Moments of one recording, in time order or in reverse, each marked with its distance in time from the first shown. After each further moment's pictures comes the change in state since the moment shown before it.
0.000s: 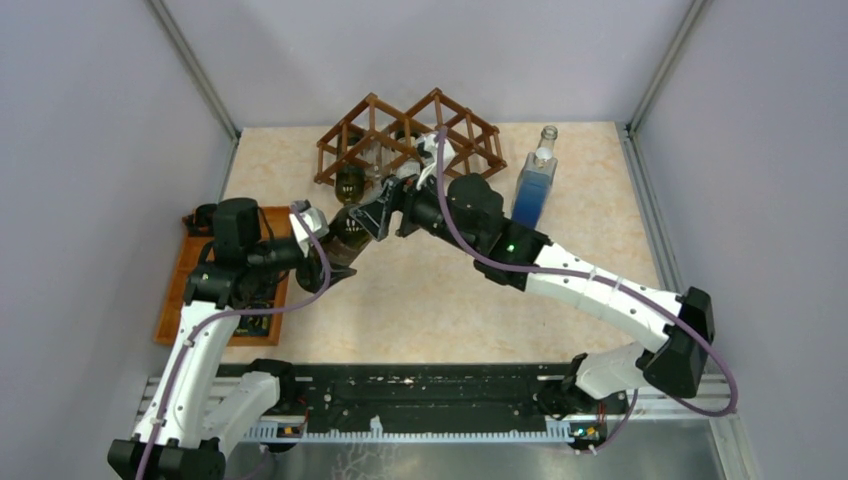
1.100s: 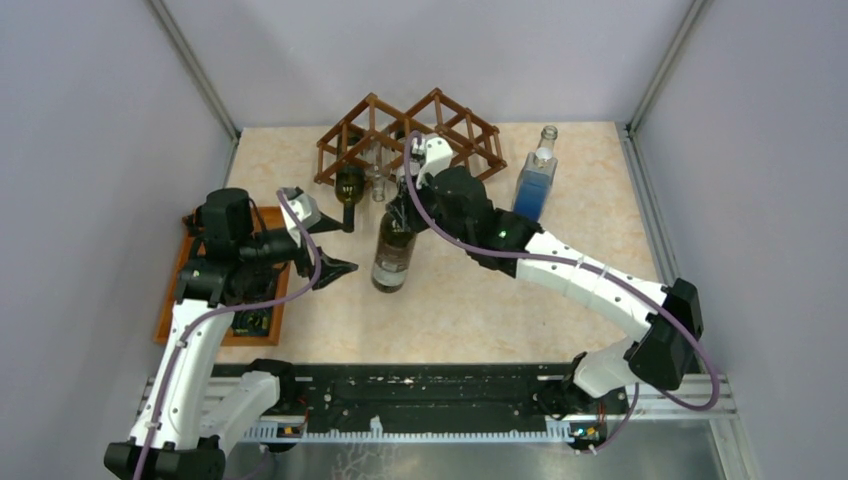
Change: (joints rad) left arm 0.000 0.016 0.092 -0.002 0.064 -0.118; right arm -0.045 0.096 0.066 -0.195 0.126 -0.148
